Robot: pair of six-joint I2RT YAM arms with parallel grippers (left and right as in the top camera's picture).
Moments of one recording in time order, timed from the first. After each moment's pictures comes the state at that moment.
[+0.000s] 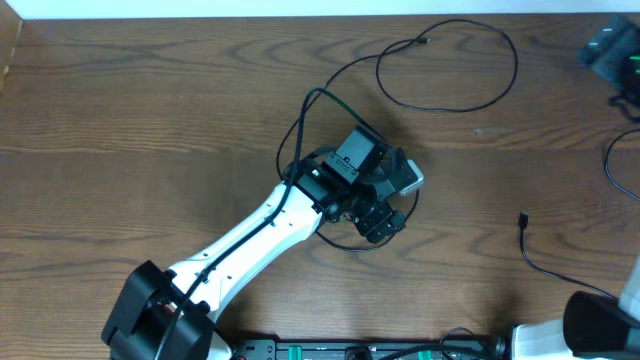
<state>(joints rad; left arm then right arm) -0.74 1.61 1.19 -0.66 0.41 0.22 -0.21 1.63 2.08 -1.33 0.19 0.54</state>
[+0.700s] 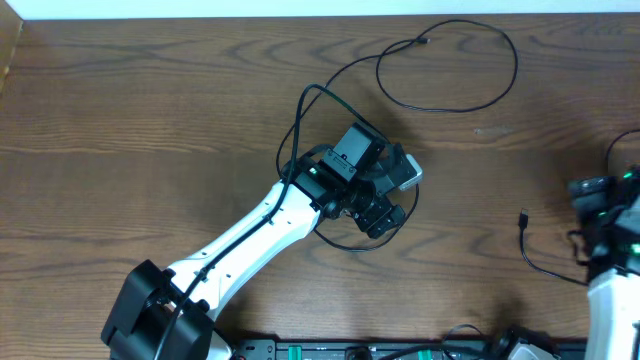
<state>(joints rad) -0.73 1.61 1.19 -0.63 0.40 0.21 -0.44 1.03 0.71 -0.63 0.15 0.89</state>
